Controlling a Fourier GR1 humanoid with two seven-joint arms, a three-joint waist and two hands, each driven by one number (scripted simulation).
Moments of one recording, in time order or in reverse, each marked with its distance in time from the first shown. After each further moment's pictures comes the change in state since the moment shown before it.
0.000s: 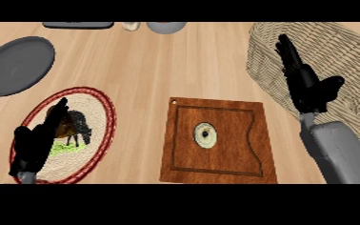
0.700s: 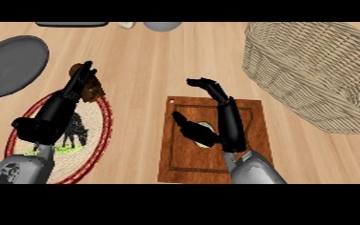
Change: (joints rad) left arm -0.182 -0.038 -0.062 -0.179 -0.022 -0.069 -0.062; right arm 0.057 0.299 0.376 -0.123 0.426 -0.437 0.020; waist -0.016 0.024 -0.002
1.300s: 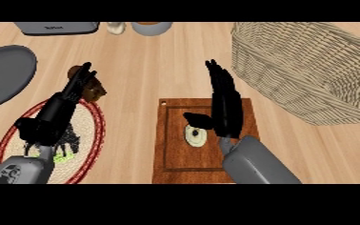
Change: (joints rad) left arm 0.011 -0.007 0.005 -0.001 -0.015 0.018 0.015; right arm -0.133 -0.028 0.053 0.164 0.567 -0.078 0.605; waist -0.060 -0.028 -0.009
